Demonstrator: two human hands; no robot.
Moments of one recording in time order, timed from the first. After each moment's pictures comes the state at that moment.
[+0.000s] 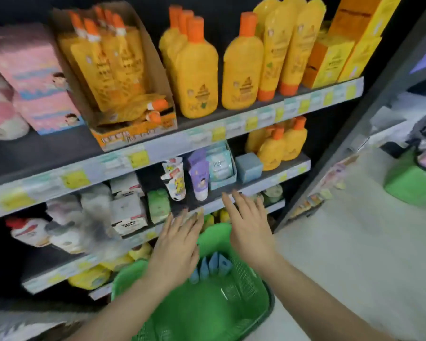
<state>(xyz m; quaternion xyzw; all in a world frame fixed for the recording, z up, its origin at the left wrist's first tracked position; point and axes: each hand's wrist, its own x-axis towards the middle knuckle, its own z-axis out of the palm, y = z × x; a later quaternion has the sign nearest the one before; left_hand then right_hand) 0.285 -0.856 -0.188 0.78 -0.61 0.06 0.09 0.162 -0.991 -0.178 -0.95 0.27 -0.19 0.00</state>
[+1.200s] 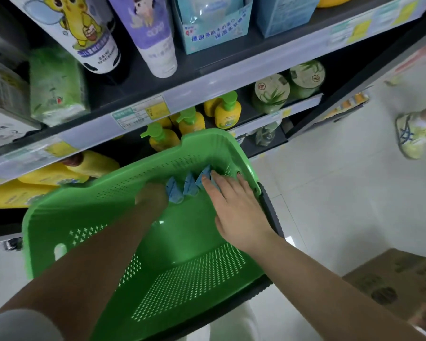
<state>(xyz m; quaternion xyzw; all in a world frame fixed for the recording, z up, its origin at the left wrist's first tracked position) 0.312 -0.888 -0.508 0.88 -0.28 -0.35 -0.13 0.128 -0.993 -0.405 -0.97 0.18 0.01 0.16</state>
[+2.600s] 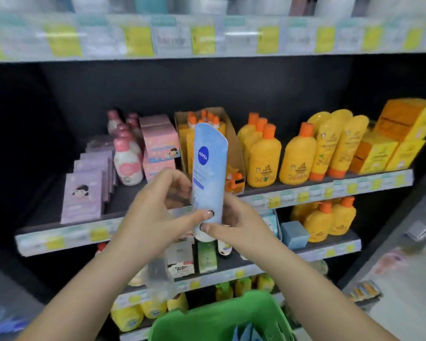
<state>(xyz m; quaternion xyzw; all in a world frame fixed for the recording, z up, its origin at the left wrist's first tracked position) 0.334 -0.794 0.049 0.74 -0.42 -0.03 0.53 0.251 -0.933 0.007 -0.78 0.07 -0.14 0.61</state>
